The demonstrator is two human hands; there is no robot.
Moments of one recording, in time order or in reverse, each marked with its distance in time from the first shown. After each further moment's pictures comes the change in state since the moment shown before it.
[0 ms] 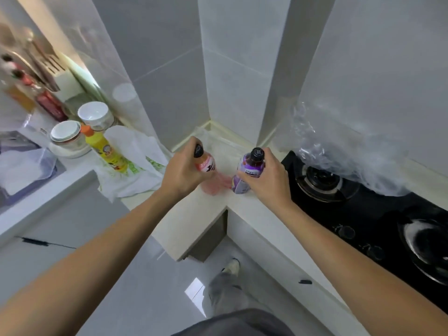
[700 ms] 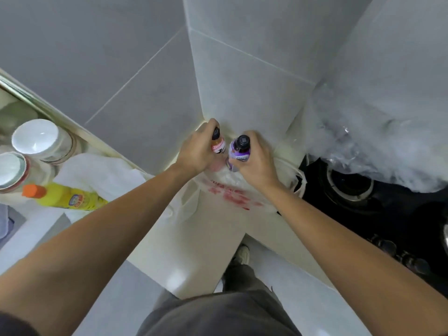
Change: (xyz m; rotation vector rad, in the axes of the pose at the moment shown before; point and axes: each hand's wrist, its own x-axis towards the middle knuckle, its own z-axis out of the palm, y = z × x) left_hand 0.236 -0.106 0.074 0.020 -0.339 0.101; right_hand 0.177 0.033 0.141 -0.003 -0.012 0.119
